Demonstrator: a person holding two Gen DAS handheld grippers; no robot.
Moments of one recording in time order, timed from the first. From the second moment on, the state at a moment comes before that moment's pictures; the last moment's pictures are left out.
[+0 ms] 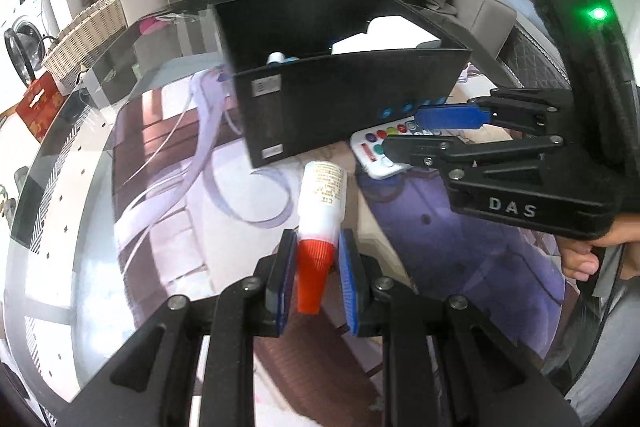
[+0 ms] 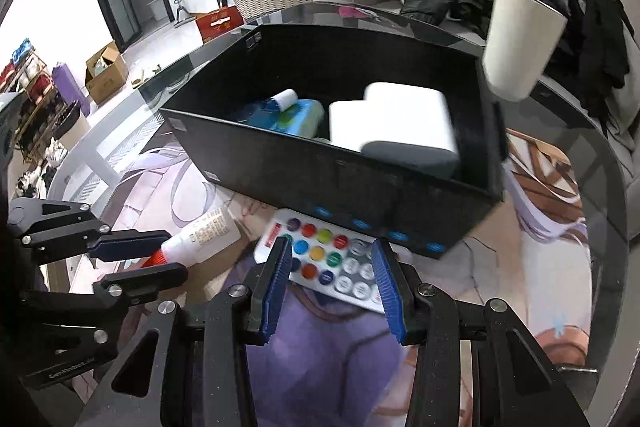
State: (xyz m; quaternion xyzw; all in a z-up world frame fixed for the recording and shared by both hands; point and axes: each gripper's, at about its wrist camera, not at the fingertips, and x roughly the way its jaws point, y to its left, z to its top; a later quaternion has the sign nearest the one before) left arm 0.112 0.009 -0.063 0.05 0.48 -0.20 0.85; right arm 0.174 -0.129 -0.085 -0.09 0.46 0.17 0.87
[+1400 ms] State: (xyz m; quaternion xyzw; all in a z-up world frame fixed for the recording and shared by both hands) left arm 0.162 -0.028 -0.067 0.05 0.48 -0.18 0.86; right arm 0.179 -0.194 -0.094 -0.08 0.47 0.09 0.87
